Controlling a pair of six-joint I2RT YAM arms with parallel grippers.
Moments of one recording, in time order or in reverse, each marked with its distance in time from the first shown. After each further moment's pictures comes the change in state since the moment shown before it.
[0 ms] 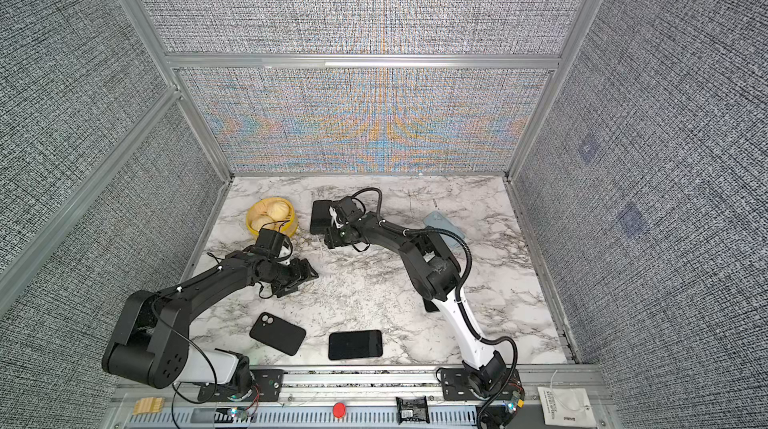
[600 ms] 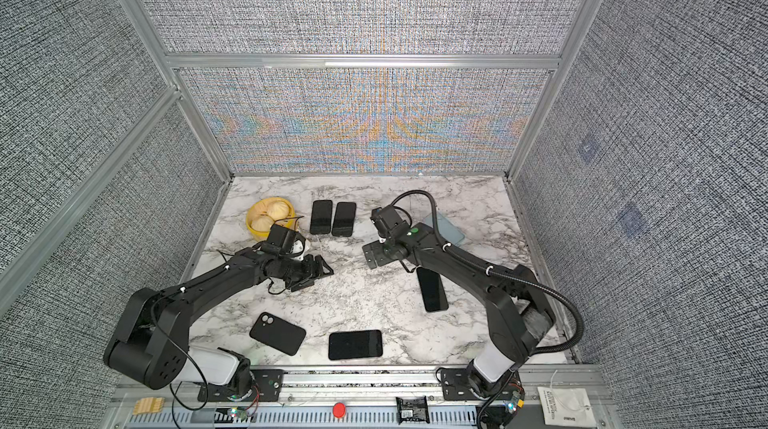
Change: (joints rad) left arm -0.139 0.028 0.070 0.061 0.092 0.002; right arm -0.062 -0.746 -0.627 -0.238 0.330 -0.141
